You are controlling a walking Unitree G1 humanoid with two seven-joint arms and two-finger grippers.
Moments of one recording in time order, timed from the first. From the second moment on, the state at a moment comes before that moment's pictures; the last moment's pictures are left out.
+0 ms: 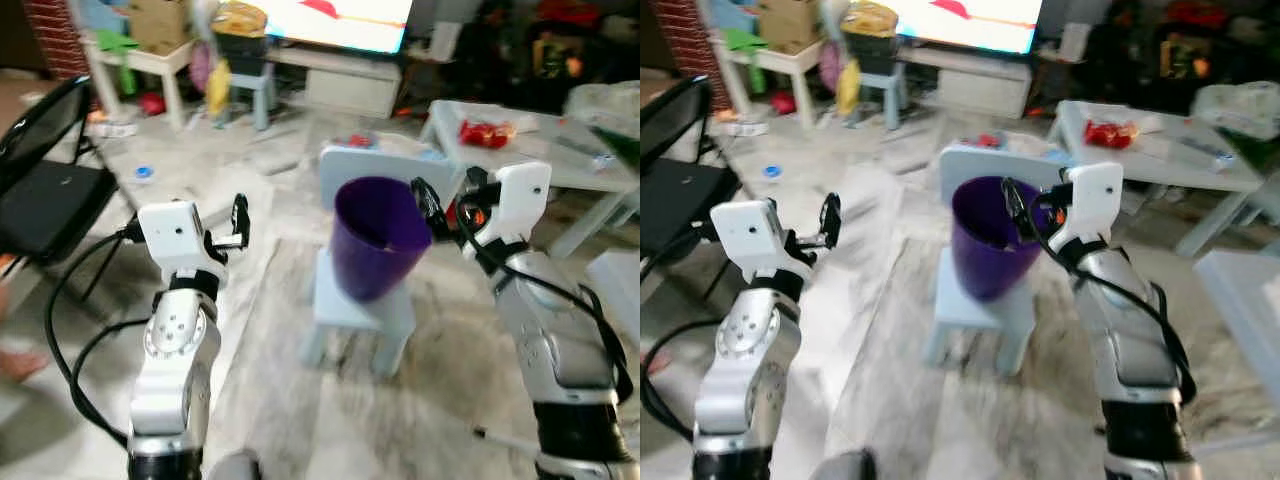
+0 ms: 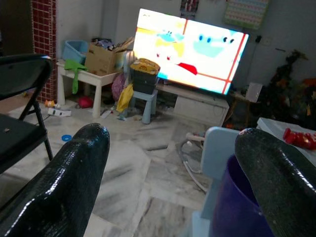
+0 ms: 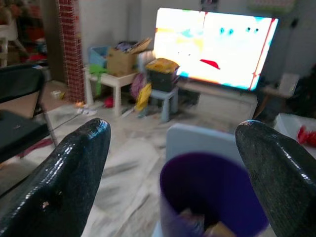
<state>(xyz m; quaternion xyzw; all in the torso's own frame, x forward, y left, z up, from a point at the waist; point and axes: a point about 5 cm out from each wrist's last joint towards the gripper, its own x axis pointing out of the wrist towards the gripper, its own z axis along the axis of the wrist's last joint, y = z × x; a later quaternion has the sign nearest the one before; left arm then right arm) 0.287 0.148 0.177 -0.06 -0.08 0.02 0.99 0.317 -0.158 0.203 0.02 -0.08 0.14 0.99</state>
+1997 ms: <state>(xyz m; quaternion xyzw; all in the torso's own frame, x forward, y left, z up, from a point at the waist) 0.263 0.142 0.106 0.01 -0.04 -0.06 1.00 0.268 -0.193 0.108 0.04 0.03 0.04 1.00</state>
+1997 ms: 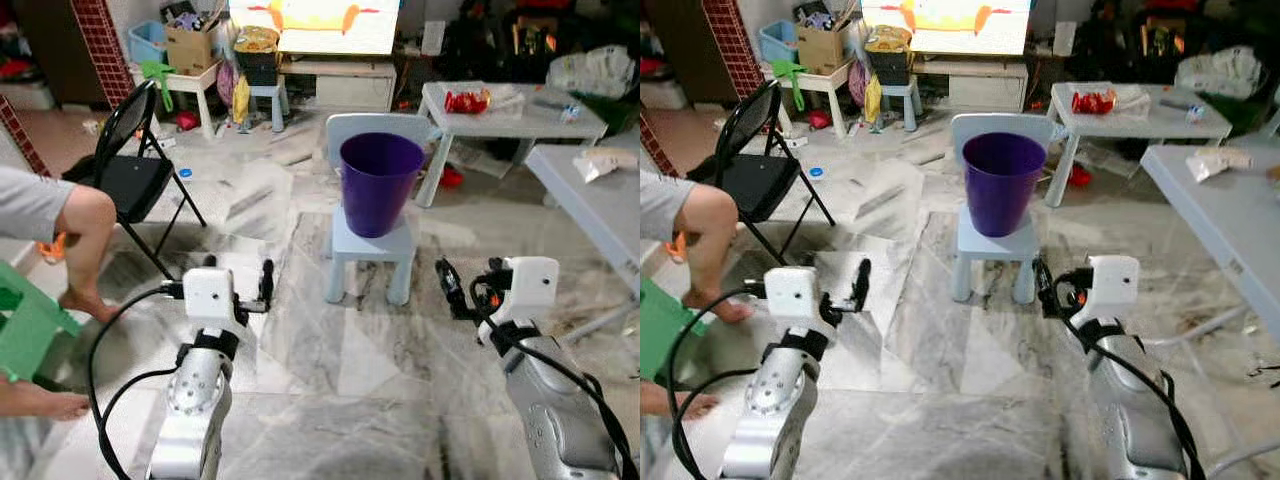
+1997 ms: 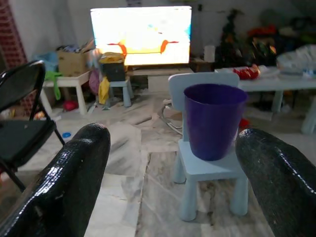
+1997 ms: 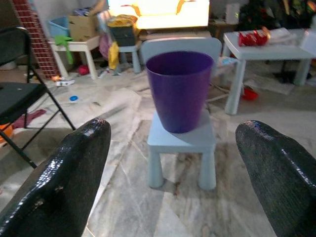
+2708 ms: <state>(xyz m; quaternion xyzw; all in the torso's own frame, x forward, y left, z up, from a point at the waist) 0.287 0.157 0.143 0.01 -0.10 -0.01 0.99 0.274 -0.174 0.131 0.04 0.01 0.08 1.00</state>
